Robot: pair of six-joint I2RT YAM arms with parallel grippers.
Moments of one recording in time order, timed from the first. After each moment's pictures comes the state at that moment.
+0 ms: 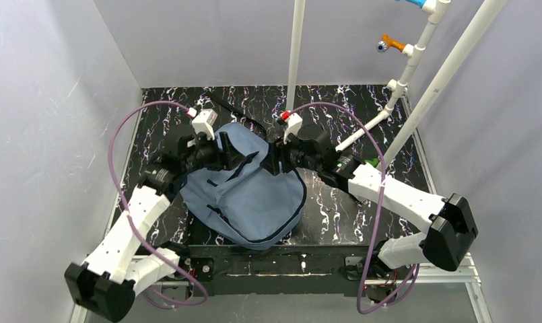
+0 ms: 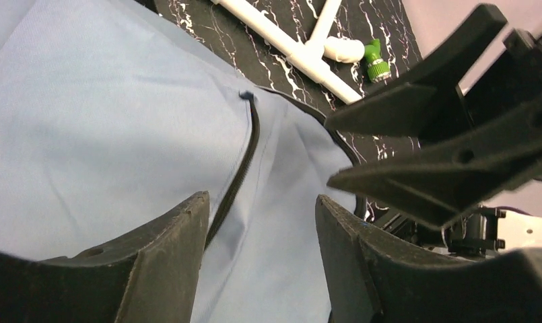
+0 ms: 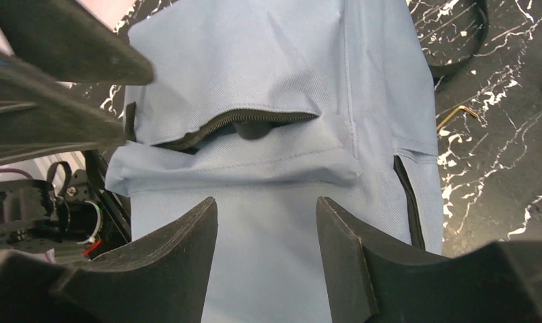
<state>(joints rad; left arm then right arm) -0.38 0.94 0.96 -0.50 0.33 -0.41 0.86 1.35 1.07 -0.14 -0.13 0.34</state>
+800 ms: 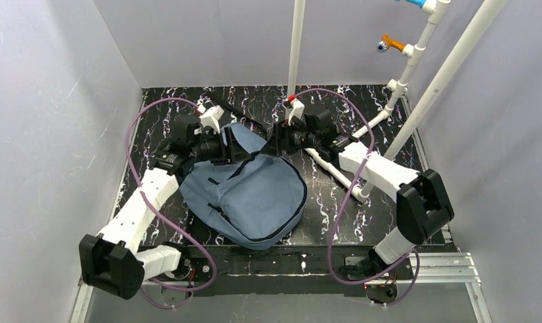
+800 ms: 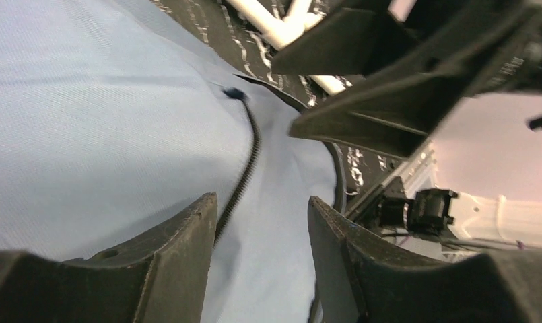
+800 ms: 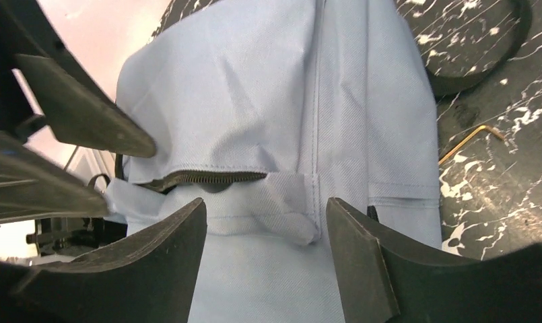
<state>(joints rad) -0.32 1.19 1.01 -0.41 0.51 -0.47 0.65 1.58 1.17 -0.03 -0.47 0.43</state>
